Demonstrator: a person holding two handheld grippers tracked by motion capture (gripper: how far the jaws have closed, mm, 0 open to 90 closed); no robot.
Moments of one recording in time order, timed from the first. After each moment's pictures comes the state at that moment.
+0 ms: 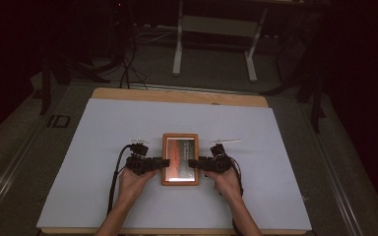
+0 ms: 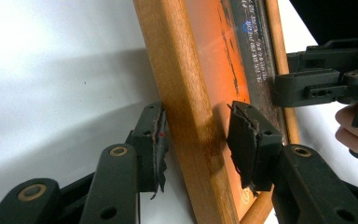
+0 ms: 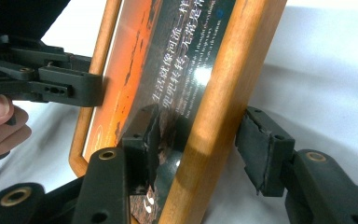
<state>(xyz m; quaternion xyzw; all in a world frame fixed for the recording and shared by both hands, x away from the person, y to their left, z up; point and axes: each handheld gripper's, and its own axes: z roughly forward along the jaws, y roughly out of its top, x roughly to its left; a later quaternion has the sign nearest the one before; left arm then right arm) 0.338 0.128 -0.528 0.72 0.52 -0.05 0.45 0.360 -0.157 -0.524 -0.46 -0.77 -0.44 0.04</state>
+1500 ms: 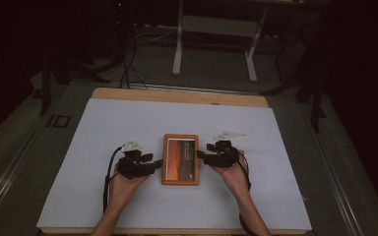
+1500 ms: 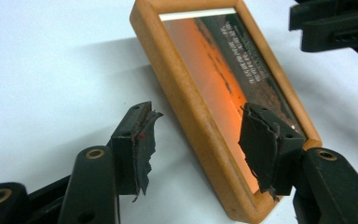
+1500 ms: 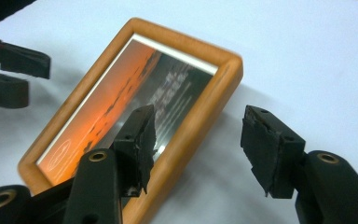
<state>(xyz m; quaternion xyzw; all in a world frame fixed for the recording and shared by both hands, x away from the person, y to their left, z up) 0.309 0.141 -0.511 0.74 0.47 0.08 0.47 0.359 -0.166 -0.488 -0.40 -0.80 -0.43 -0.12</state>
